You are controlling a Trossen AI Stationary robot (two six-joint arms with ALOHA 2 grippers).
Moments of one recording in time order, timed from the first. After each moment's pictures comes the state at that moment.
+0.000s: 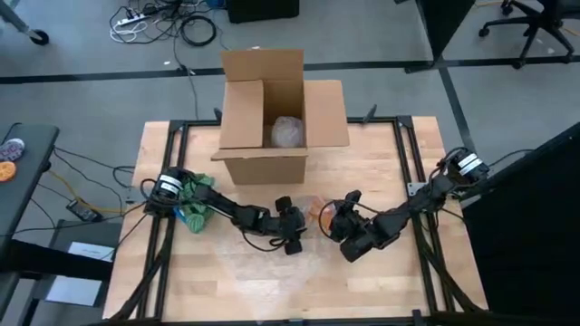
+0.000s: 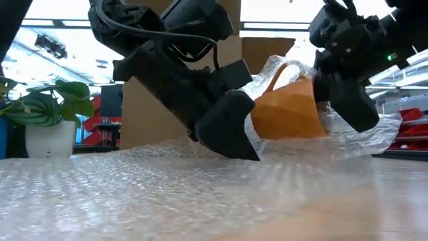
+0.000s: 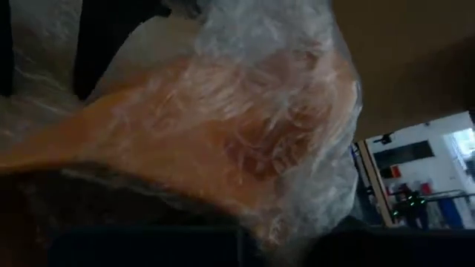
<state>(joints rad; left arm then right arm) -0.26 2.02 1.08 0.18 -0.37 -0.27 0.53 1.62 0.75 -0.14 1.23 -0.03</state>
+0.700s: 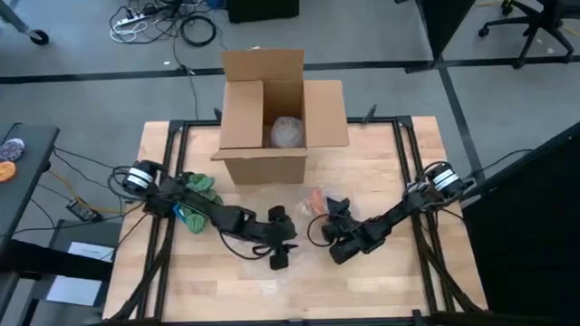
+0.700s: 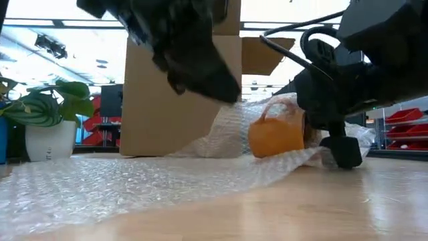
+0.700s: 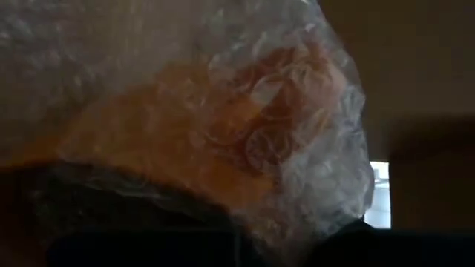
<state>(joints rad) -0.36 1.76 1.08 0.00 -0.26 -0.31 0.51 1.89 0.75 0.08 1.38 -0.43</state>
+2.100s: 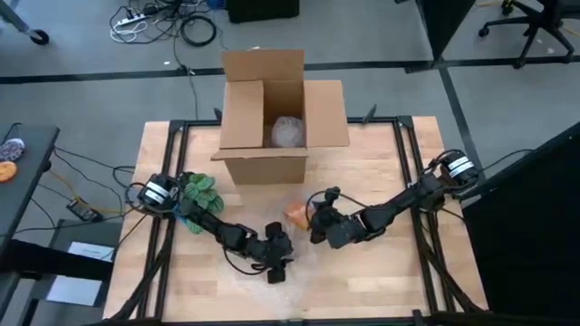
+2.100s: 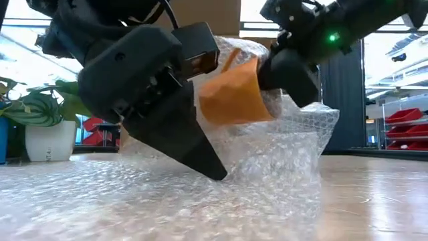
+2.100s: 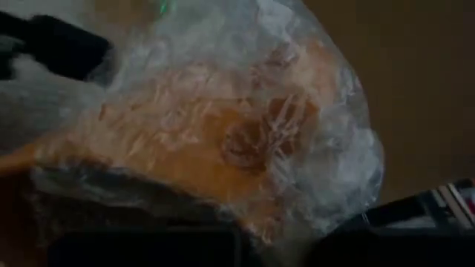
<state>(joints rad) -0.46 1.98 1.01 0.14 -0.29 -0.45 0.41 1.71 0.86 0.25 1.03 -0.18</state>
